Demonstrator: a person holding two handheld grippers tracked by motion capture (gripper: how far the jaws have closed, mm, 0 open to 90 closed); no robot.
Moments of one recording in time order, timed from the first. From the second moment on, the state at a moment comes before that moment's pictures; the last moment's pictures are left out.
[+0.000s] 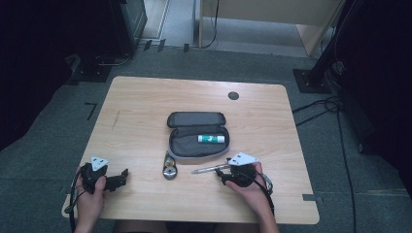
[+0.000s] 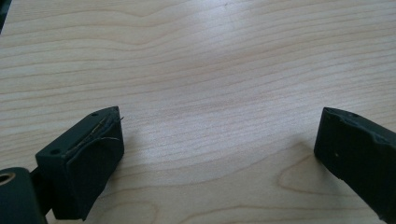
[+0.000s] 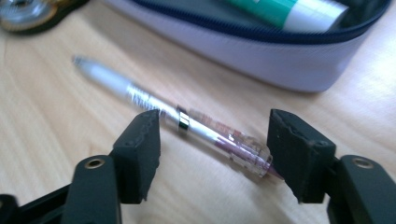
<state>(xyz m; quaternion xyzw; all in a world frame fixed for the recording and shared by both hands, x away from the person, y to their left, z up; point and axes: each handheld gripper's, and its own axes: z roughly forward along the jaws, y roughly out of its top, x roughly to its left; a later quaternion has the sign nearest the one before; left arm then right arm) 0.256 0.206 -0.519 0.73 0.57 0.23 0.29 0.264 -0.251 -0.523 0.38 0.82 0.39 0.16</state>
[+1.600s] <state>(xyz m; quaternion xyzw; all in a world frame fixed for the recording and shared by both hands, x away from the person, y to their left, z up) 0.256 0.206 -0.519 0.73 0.57 0.23 0.29 0.248 -0.217 -0.516 0.33 0.86 0.39 0.09</state>
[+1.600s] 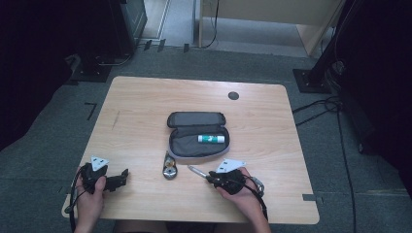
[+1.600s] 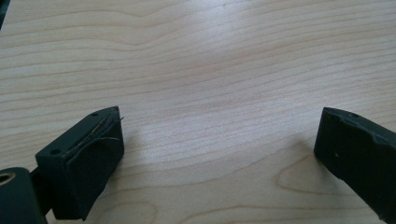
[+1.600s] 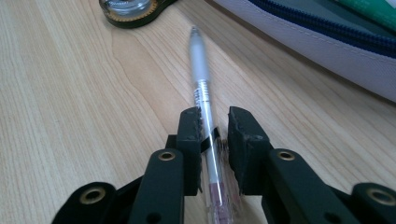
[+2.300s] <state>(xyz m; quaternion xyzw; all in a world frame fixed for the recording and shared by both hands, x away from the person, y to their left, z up) 0.256 0.206 -0.519 0.74 0.57 0.23 0.29 0.234 -0.220 -0.511 0.32 0.85 0.39 0.12</state>
